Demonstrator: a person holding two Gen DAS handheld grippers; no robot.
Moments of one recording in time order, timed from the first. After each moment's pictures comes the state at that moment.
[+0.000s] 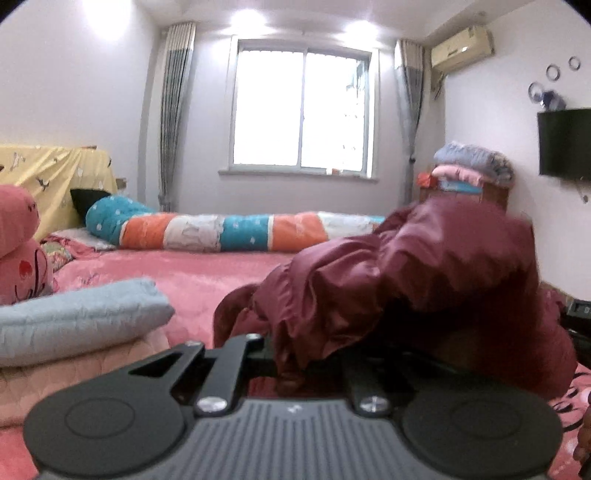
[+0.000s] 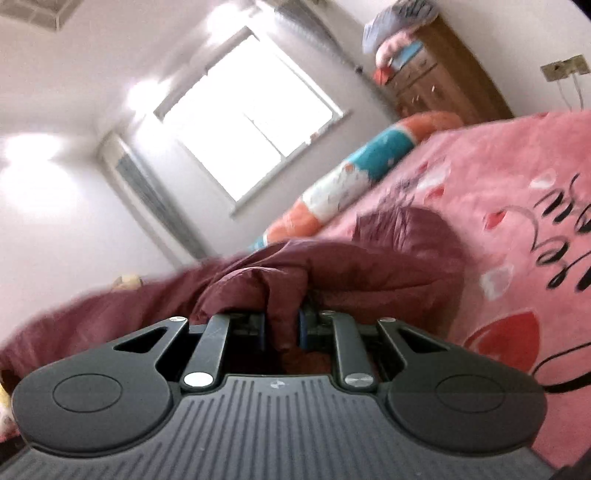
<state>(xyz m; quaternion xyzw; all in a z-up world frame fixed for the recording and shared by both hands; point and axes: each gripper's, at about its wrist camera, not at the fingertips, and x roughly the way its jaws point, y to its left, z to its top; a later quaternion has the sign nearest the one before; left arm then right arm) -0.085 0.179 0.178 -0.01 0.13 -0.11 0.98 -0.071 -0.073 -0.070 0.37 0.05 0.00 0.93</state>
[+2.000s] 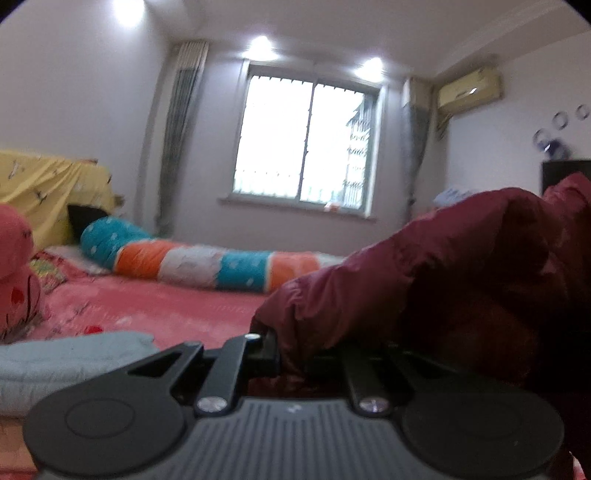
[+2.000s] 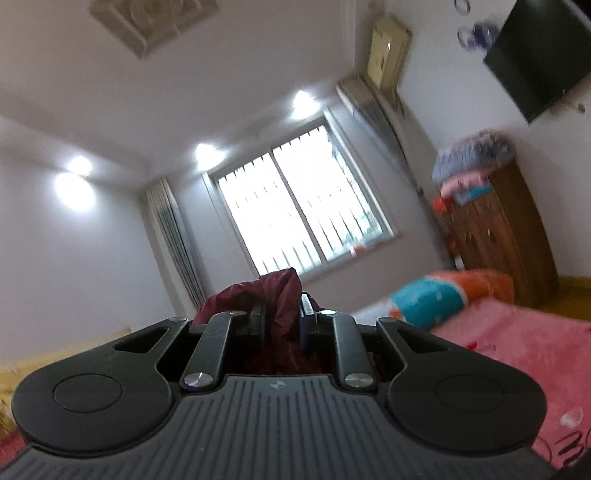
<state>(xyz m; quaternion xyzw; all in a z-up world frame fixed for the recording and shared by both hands) -0.003 0.195 0.207 -0.05 0.11 -0.11 0.99 0.009 -0.122 0.155 0.23 -0.06 -0.01 0.97</state>
